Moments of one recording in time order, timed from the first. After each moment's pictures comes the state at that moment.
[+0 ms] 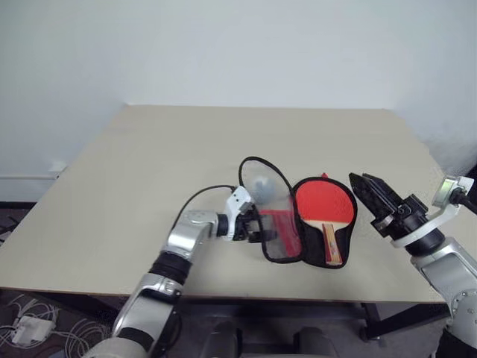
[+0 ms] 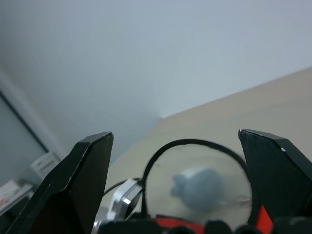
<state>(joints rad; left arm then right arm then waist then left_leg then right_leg) -0.58 0.20 -0.23 0.51 -0.18 0.35 -1.03 -0.05 -0.28 -0.52 -0.55 1.13 0.81 0.33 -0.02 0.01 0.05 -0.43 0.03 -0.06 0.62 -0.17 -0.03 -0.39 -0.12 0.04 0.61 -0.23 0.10</state>
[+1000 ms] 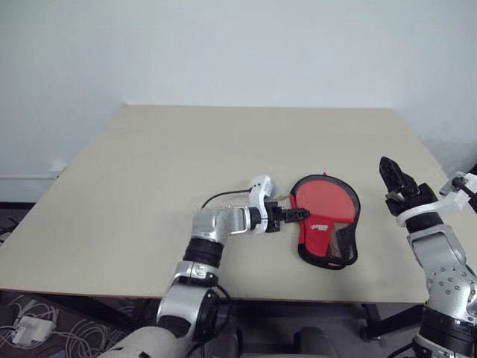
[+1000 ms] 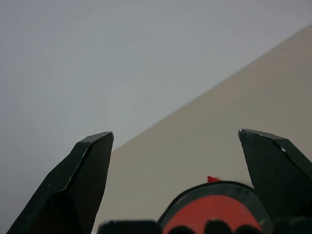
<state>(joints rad) -0.73 -0.07 0.11 0.48 -0.44 1.11 -0.58 -0.15 -0.24 -0.47 -0.28 0.94 0.51 0.11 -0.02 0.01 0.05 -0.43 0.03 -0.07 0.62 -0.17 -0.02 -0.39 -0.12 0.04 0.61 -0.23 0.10</state>
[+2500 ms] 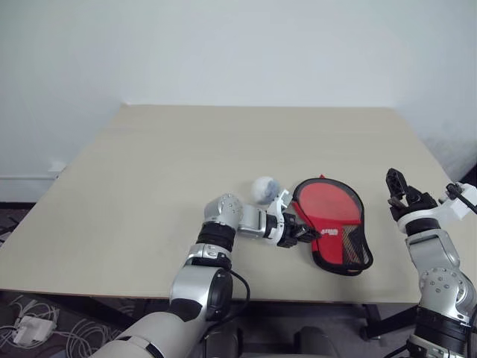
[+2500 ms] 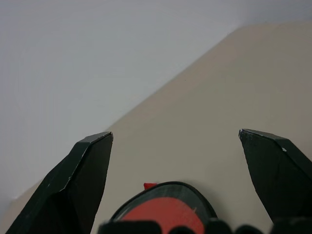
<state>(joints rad) -0.85 -0.13 0.21 0.69 -0.61 1.46 -0.40 -0.15 -0.22 -0.49 -0.20 0.84 0.45 0.02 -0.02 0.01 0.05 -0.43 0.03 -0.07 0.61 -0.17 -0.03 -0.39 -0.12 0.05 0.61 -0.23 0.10</state>
